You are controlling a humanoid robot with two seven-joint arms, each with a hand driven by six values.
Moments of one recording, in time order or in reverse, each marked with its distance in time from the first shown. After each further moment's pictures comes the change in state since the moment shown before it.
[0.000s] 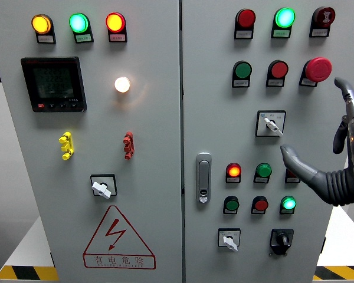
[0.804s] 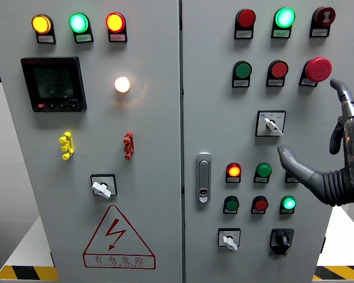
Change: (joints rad) left arm 0.000 0.000 0.000 0.000 0.000 0.000 0.000; right arm 0.003 0.001 -0.007 -0.006 0.003 0.006 -0.003
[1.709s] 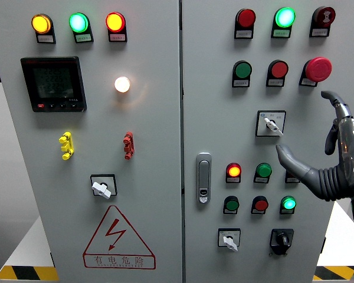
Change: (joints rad) left arm 0.000 0.000 0.000 0.000 0.000 0.000 0.000; right arm 0.041 0.001 0.007 -0.067 0.045 0.029 -0.057
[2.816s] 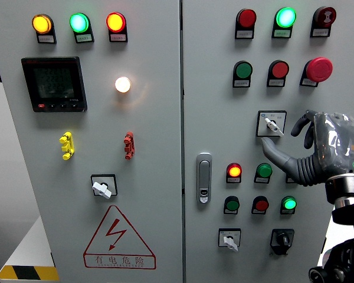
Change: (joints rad) left arm 0.000 0.000 0.000 0.000 0.000 0.000 0.000; right arm 0.130 -0.003 -0.022 -0.214 0.038 -0.012 -0.062
